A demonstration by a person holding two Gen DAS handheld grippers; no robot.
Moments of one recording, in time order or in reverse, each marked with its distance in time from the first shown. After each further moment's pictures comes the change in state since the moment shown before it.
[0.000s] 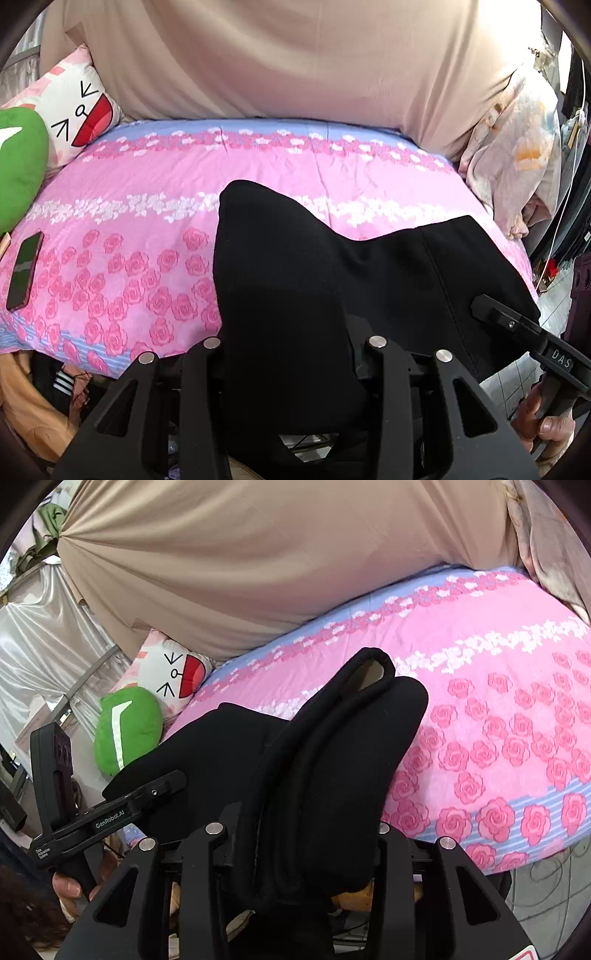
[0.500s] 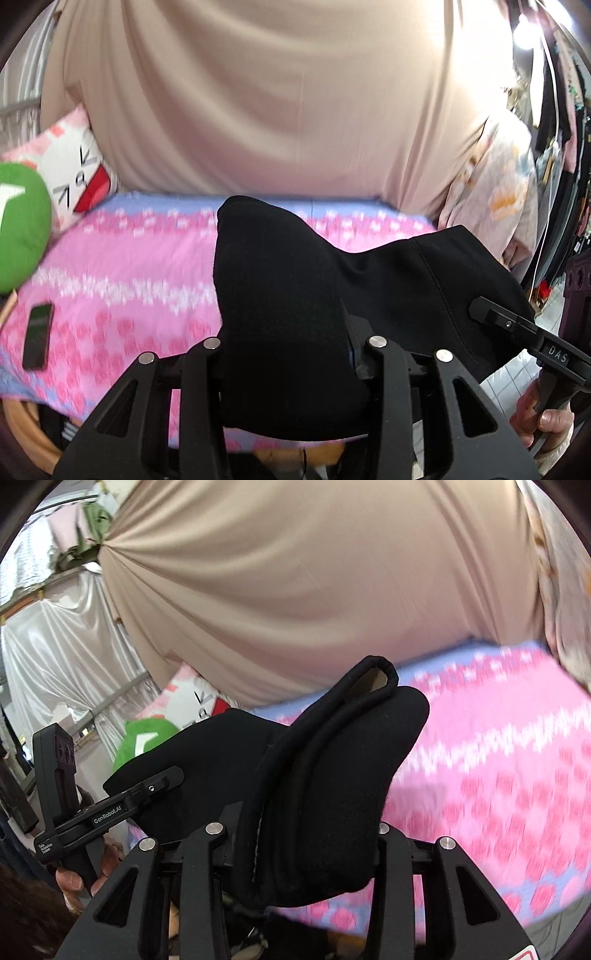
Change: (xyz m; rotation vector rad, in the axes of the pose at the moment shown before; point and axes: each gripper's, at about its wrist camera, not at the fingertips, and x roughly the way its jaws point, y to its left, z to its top) left arm -0.063 -0.006 0.062 0.048 -0.259 -0.042; right arm -0.043 0.047 0.067 -0.135 -0.198 0.054
